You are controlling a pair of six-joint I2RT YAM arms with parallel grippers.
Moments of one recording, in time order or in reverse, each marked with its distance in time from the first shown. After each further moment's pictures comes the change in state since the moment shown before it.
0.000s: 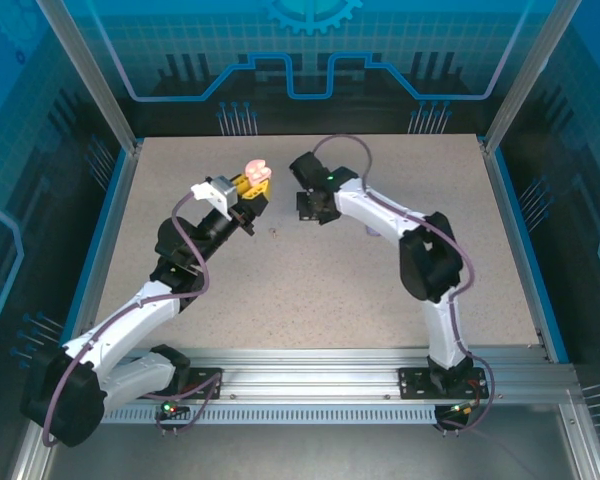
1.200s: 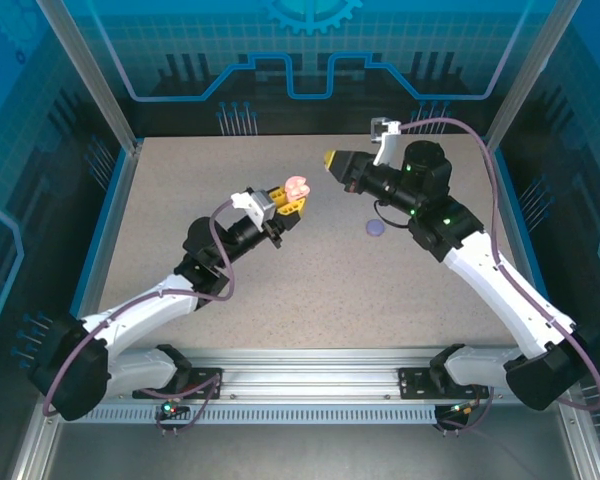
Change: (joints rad) left arm -0.171 0.131 0.036 0.052 0.030 0.108; right arm -0.095 -0.829 -0.519 0.713 -0.459 0.097
